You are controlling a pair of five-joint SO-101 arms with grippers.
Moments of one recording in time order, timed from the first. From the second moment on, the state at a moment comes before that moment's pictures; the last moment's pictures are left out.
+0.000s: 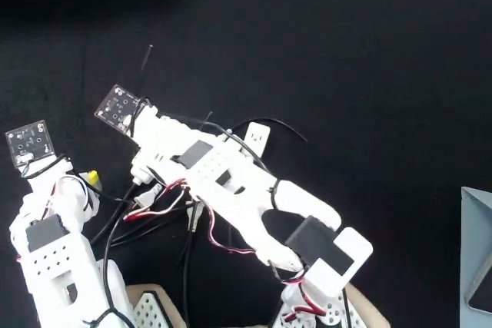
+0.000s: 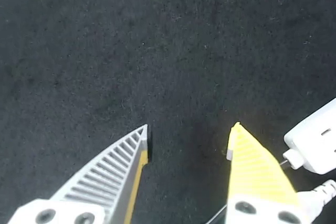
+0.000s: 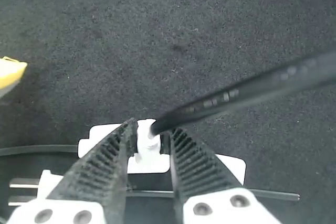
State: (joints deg) left arm -33.2 -66.8 78.0 48.4 -6.5; right arm -46.8 7.3 26.7 23.2 16.0
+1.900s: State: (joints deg) left arm -33.2 -66.8 78.2 48.4 -6.5; right arm -45.0 17.5 18.9 32.0 15.8
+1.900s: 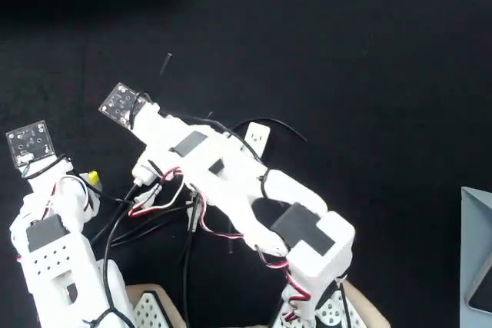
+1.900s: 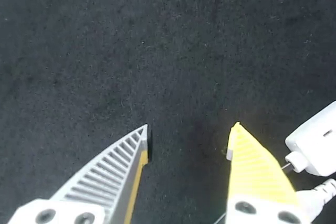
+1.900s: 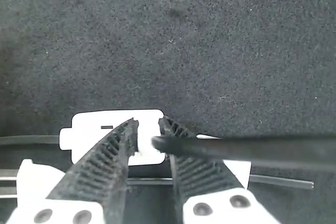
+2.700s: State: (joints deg) left arm -33.2 -66.8 78.8 48.3 -6.5; right arm -30.3 9.4 20.2 13.4 4.2
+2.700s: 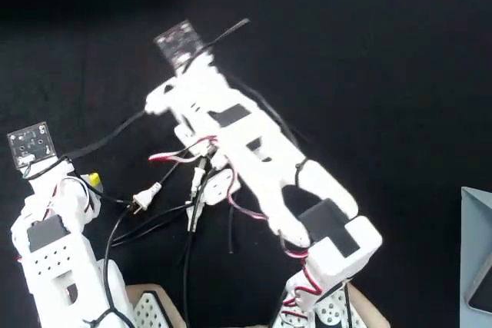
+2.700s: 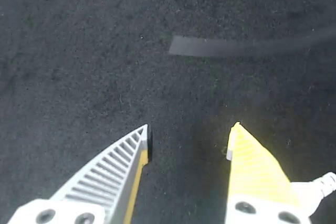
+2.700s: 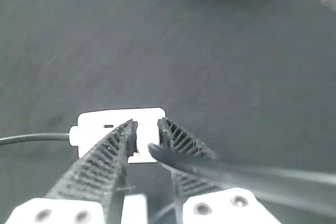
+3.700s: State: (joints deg) left arm -33.3 -66.8 78.8 48.3 -6.5; right arm -20.9 32.5 2.9 5.1 3.3
